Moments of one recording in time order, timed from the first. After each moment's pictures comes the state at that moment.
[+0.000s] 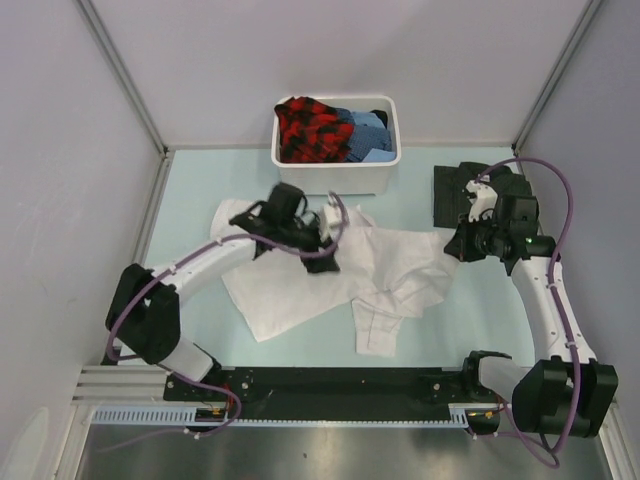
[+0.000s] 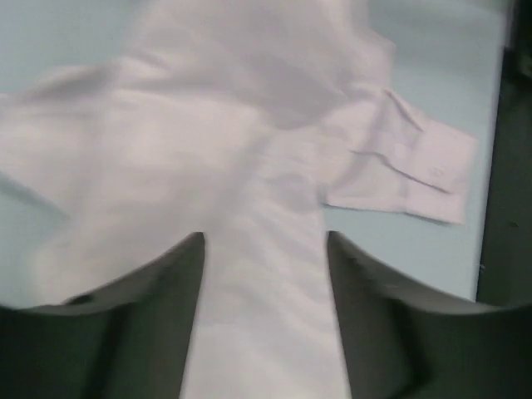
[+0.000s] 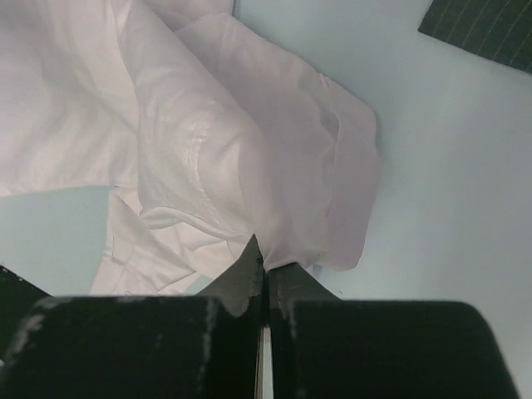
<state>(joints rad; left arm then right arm) -0.54 1.53 1.17 -0.34 0.70 0.39 -0.09 1.09 0.94 -0.69 -0.51 -0.15</state>
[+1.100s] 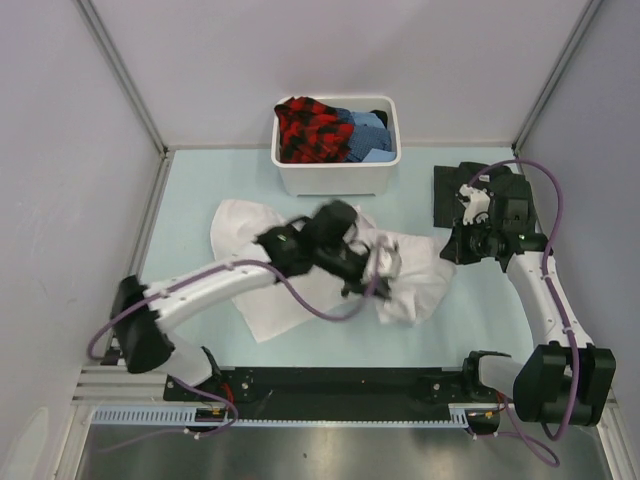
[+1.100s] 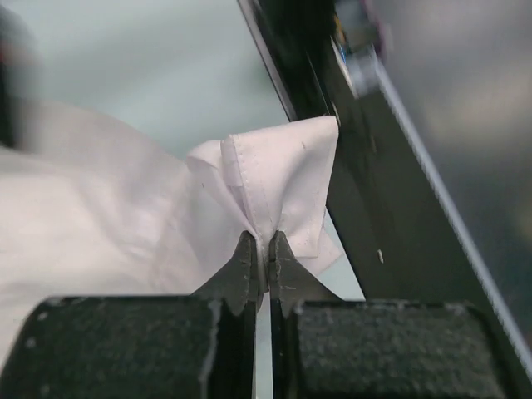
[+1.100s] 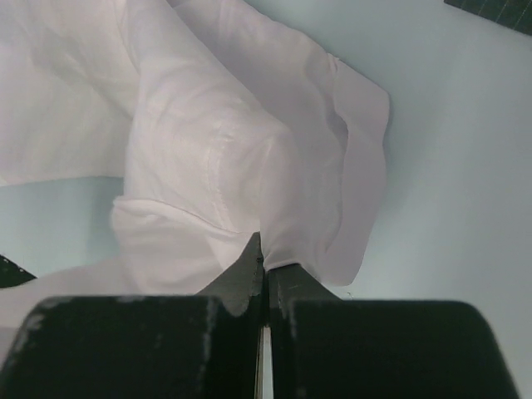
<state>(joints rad) -1.06 1.55 1.28 -0.51 0.74 0.60 -0.07 1.16 0.92 -0.66 -0.51 -0.14</state>
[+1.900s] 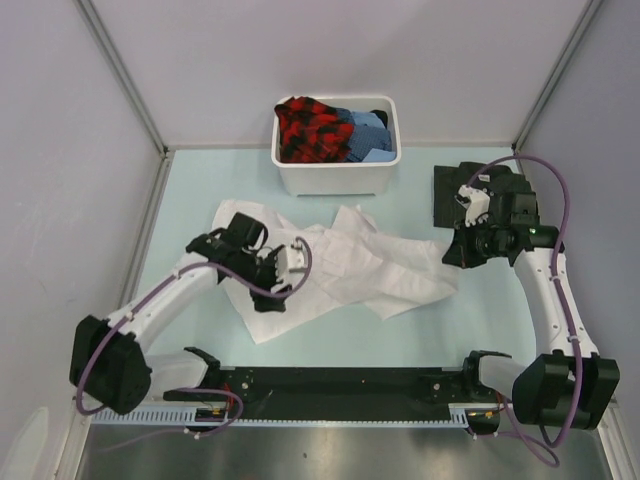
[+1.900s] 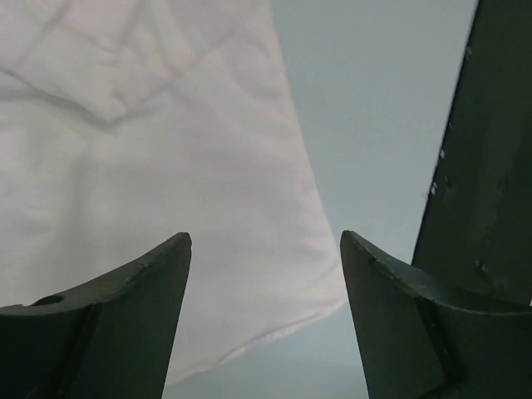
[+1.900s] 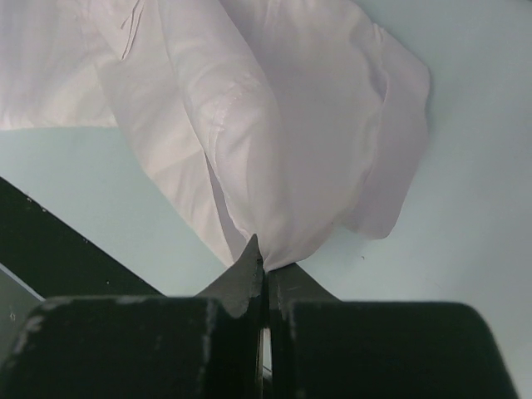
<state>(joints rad) -0.45 1.27 0.93 -0.83 0.60 0.76 -0.09 1.13 1.02 -0.90 -0.59 -0.28</state>
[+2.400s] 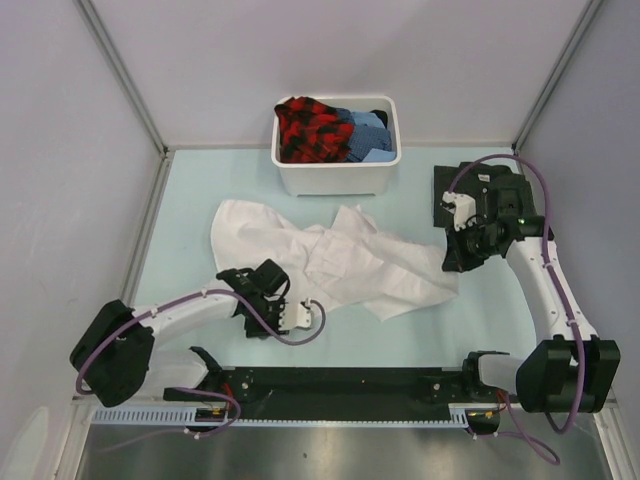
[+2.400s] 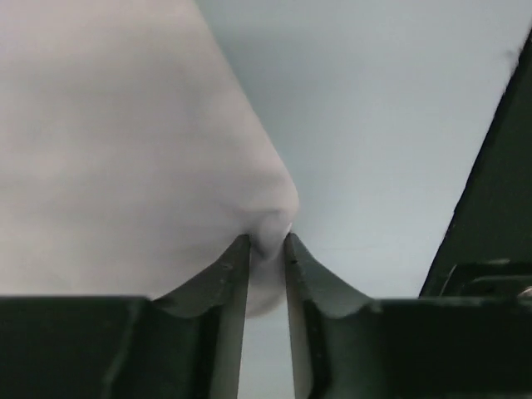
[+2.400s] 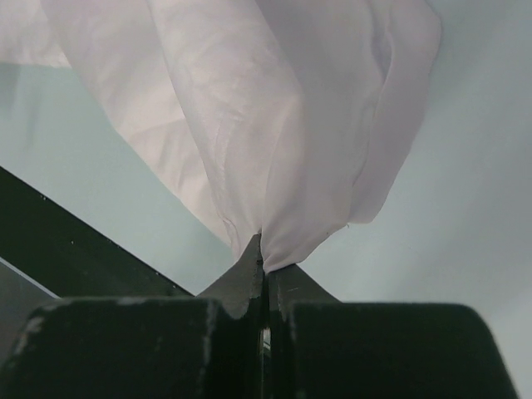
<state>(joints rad) -0.72 1.25 0.61 -0.79 0.23 0.83 -0.01 1.21 1.07 -1.00 -0.47 -0.36</state>
